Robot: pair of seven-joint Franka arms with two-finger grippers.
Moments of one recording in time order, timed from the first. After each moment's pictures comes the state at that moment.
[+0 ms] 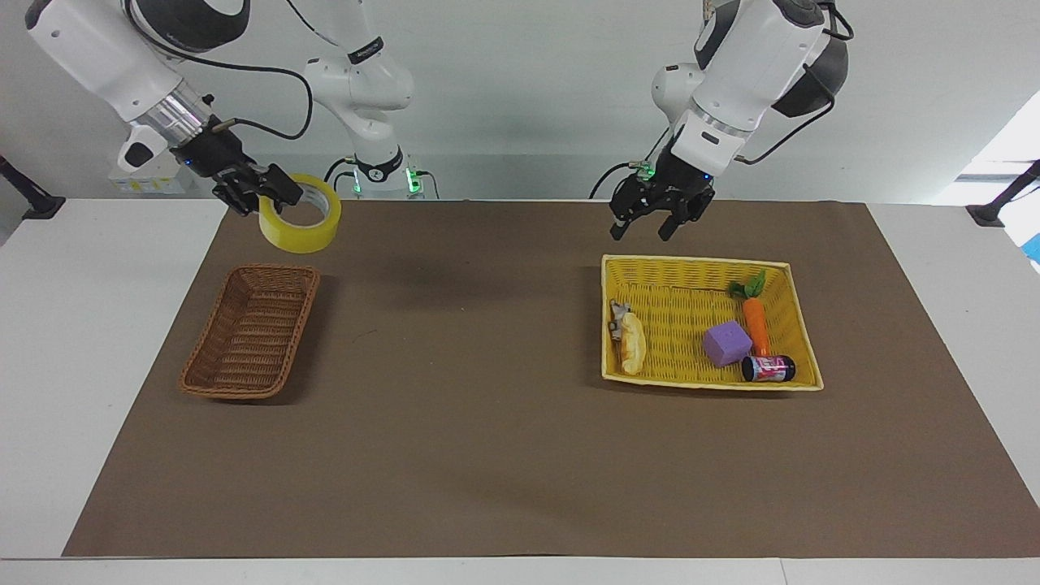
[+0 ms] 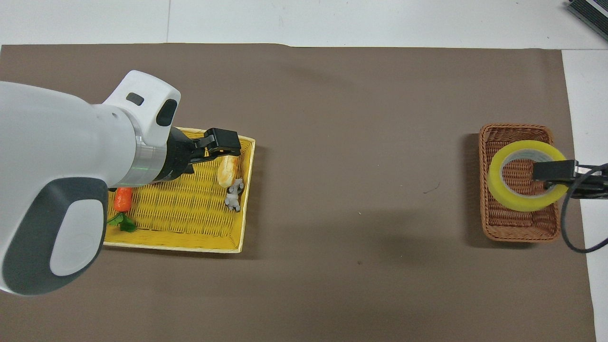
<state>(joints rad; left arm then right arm) -0.11 -0.04 -0.29 -1.75 -0.25 1.92 -0.57 -0.17 -0.14 -0.08 -1.90 0.43 1.73 -0.04</state>
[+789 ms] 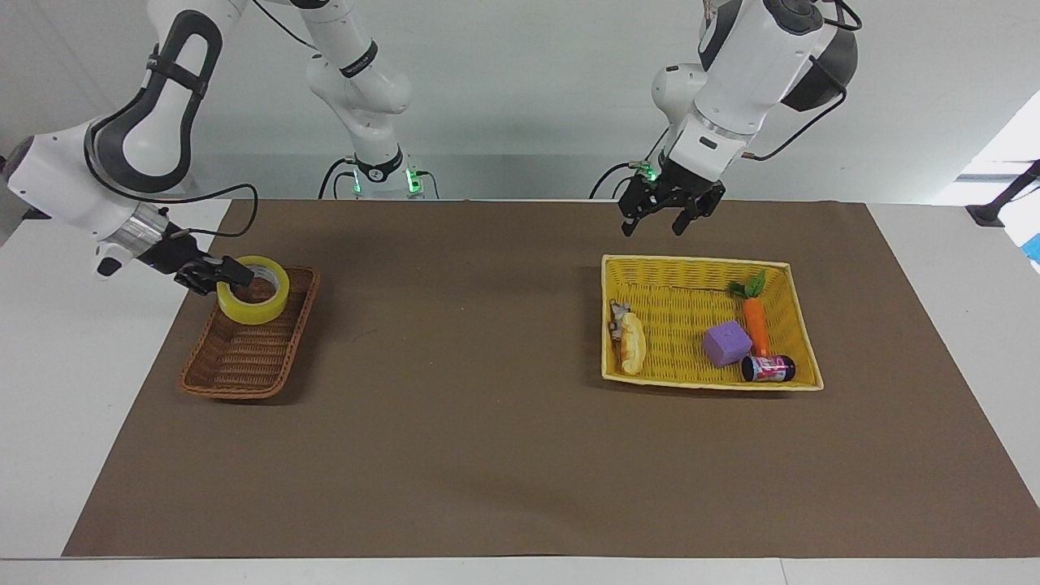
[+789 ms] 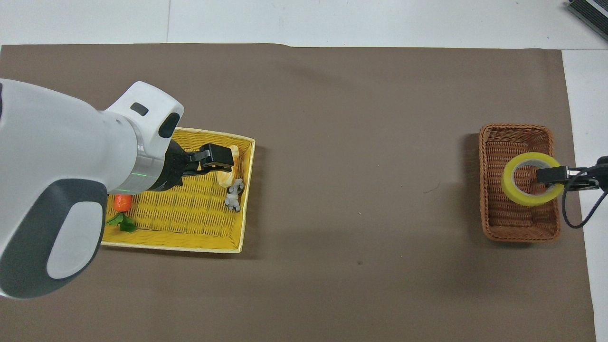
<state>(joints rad) -0.10 -0.05 -0.31 -1.74 -0.23 1.82 -0.53 -0.36 0.17 -0.08 -1.90 0.42 1.84 -0.48</state>
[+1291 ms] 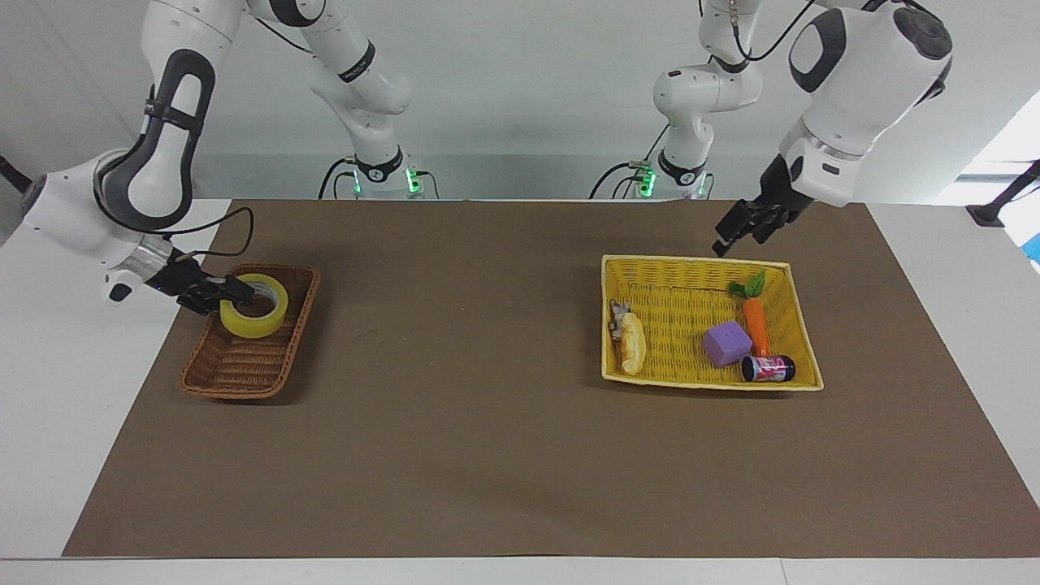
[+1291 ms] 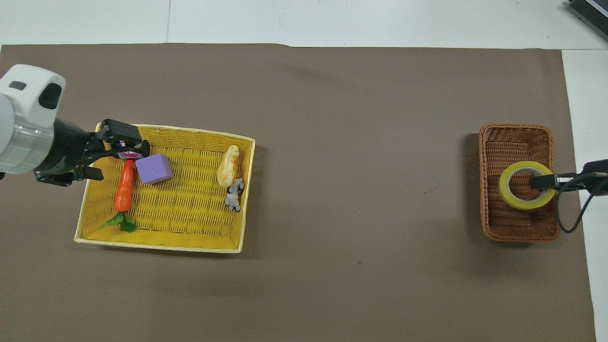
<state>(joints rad) 0.16 -0.04 -0.27 -1.74 -0.23 1.72 -0.51 -0.39 0.28 -0.08 -1.90 0.41 1.92 -0.63</state>
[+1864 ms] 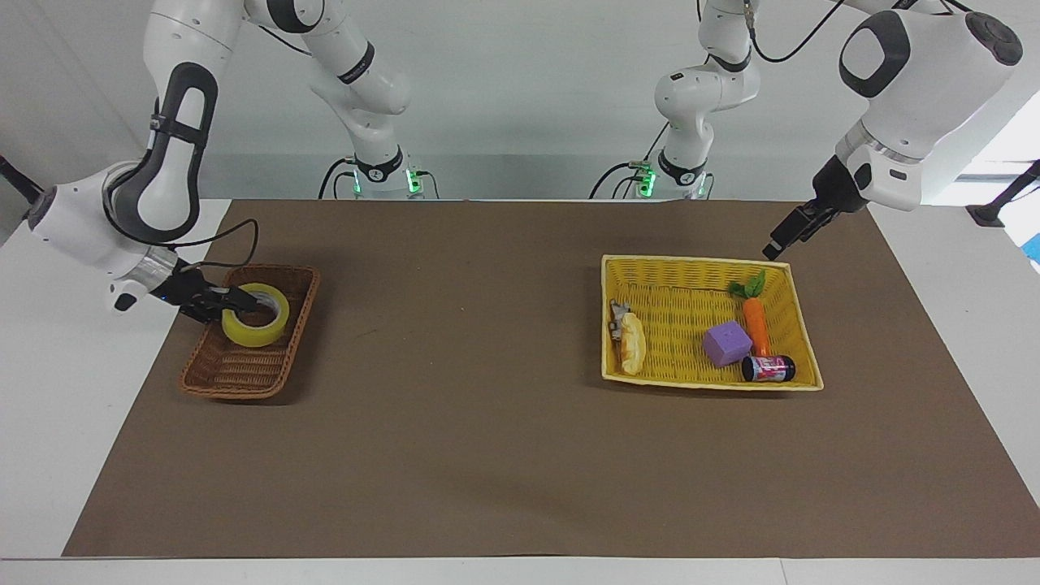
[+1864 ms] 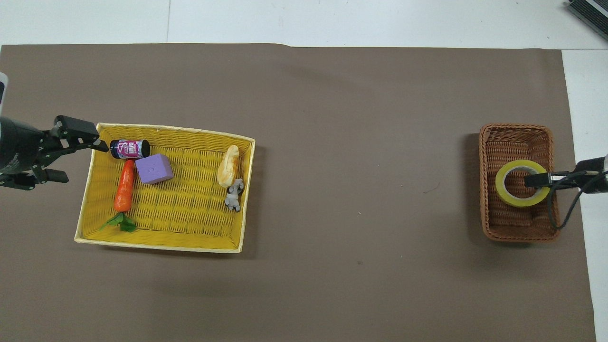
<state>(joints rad) 0.24 -0.04 -0.27 -1.74 -0.23 1.71 -0.52 -0.38 0.30 -0.08 -1.90 0.40 1.95 -0.63</state>
